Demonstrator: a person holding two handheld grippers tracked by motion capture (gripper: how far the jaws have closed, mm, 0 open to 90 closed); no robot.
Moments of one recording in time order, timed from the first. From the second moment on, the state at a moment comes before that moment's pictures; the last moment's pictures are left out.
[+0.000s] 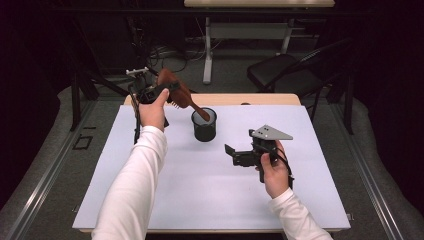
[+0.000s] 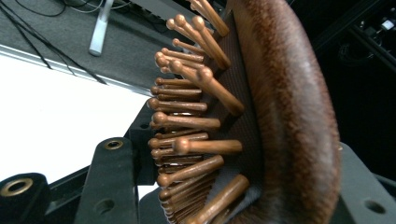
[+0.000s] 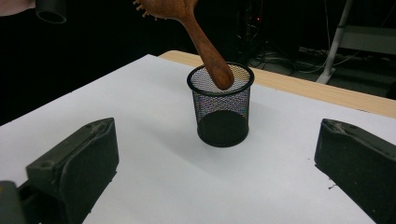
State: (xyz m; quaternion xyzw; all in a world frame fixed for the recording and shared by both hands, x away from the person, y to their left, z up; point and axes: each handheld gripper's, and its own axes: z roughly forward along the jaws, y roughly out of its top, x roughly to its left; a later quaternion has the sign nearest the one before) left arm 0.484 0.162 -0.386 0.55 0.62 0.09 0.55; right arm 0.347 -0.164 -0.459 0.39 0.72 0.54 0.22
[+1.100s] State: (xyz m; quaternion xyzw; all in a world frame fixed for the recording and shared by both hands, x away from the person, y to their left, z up) left arm 0.493 0.150 -0.417 0.56 0.63 0.09 0.53; right arm 0.346 -0.164 -0.459 0.39 0.72 0.53 0.22
